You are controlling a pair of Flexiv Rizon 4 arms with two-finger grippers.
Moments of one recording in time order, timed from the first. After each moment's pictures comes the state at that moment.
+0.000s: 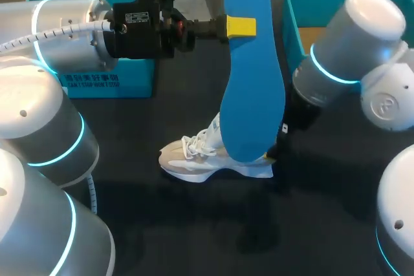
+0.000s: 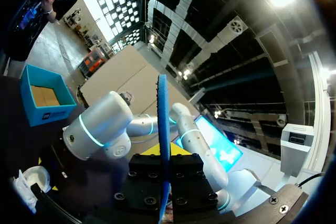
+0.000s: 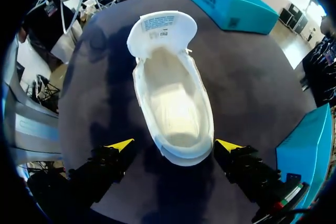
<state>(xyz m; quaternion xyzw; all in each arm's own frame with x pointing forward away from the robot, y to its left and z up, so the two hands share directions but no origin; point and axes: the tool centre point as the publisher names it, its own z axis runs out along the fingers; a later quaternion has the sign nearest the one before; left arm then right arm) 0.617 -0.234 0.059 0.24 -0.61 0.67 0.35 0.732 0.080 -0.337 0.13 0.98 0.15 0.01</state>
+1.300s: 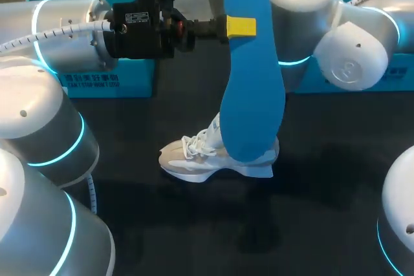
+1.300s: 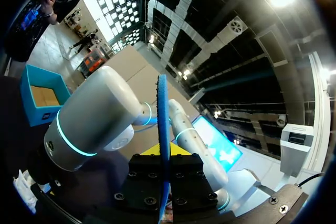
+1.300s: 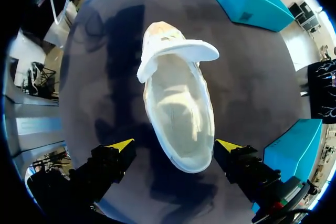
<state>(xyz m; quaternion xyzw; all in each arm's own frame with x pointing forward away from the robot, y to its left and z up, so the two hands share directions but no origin) 0.617 -0.234 0.059 0.24 -0.61 0.67 0.35 0.729 0.107 -0.311 0.11 0.99 0.03 0.01</state>
